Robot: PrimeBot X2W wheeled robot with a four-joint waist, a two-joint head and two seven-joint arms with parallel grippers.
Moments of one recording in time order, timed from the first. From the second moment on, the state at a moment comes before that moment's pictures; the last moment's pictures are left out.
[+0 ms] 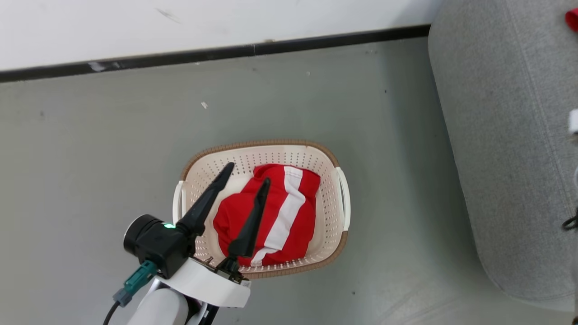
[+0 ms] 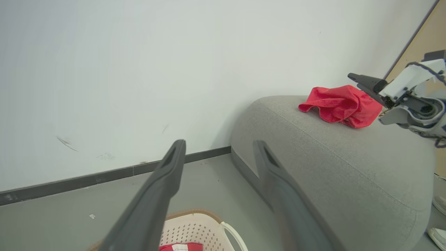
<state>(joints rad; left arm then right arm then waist) -0.25 0.11 -0.42 -0.04 -0.40 -0.06 -0.25 -0.74 -0.14 -0.43 0.58 0.24 0.13 -0.26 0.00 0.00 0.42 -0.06</state>
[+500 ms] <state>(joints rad) -0.16 0.08 -0.28 0.06 -0.44 0.01 -0.25 -0.42 -0.08 -0.23 0.43 0.13 0.13 -0.26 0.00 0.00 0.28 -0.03</state>
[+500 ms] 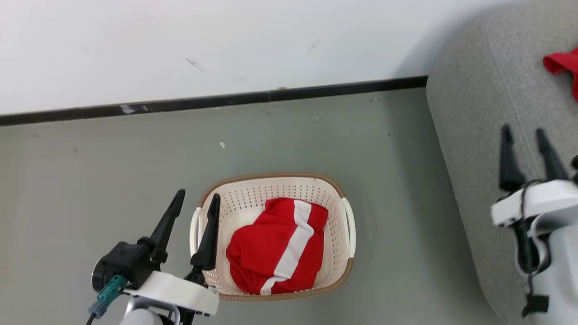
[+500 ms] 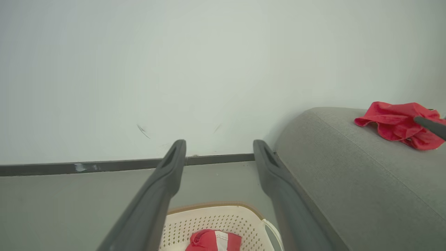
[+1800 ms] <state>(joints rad) 0.01 0.06 -0.16 0.17 -0.40 0.01 -0.25 0.00 -0.04 -0.04 0.22 0.09 0.13 -0.26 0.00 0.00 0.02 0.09</state>
